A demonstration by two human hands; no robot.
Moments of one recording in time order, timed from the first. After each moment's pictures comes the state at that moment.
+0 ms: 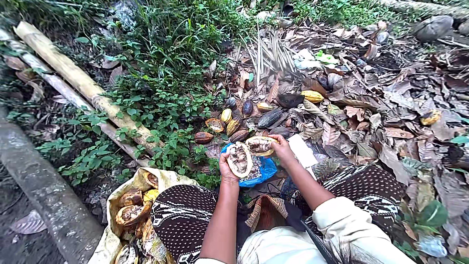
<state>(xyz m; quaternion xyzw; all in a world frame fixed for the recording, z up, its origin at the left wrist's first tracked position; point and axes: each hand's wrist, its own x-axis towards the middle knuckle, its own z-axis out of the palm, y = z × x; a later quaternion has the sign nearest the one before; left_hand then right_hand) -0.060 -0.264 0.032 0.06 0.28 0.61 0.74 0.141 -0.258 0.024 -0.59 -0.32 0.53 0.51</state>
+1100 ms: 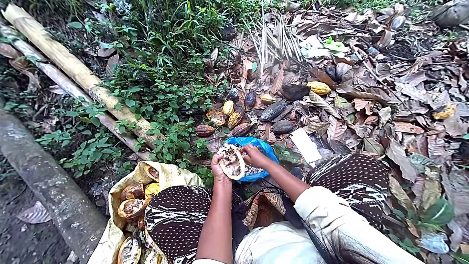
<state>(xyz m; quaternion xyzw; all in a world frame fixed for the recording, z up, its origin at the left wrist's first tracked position) -0.092 -0.269 0.012 0.11 0.36 0.65 0.66 0.067 -0.240 -0.016 -0.55 -0.69 0.44 0.18</state>
